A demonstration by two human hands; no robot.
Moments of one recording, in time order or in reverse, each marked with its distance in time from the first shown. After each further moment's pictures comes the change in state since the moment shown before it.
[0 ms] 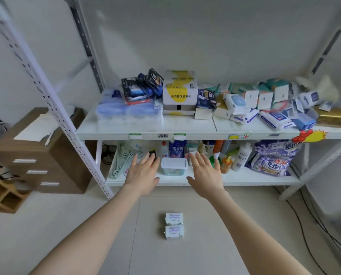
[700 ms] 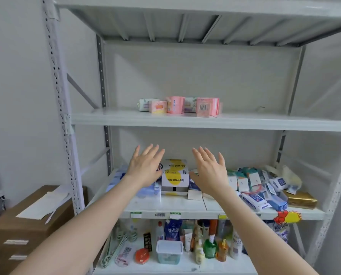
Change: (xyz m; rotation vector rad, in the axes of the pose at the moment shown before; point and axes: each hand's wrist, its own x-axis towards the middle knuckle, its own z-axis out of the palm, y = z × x) left_hand -0.049 -0.036 -0.289 0.066 0.580 -0.016; right_hand -0.026 -0.017 -0.289 -0.078 0.571 -0.064
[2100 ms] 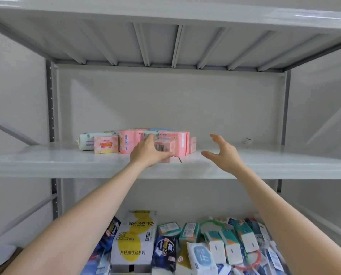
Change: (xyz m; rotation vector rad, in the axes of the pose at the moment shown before) left_hand 0.361 0.090 0.008 -0.639 0.238 -0.328; right_hand 0.269 0.284 0.022 0.553 0.151 0.156
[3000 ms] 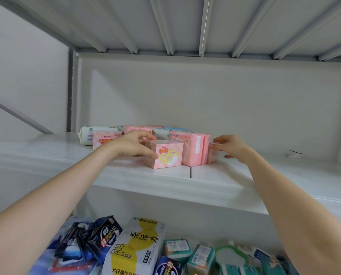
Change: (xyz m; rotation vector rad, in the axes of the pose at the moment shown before) left_hand 0.080 -0.058 -0.007 -0.342 -0.284 -0.141; right_hand 0.192 0.070 0.078 0.340 -0.325 0.154
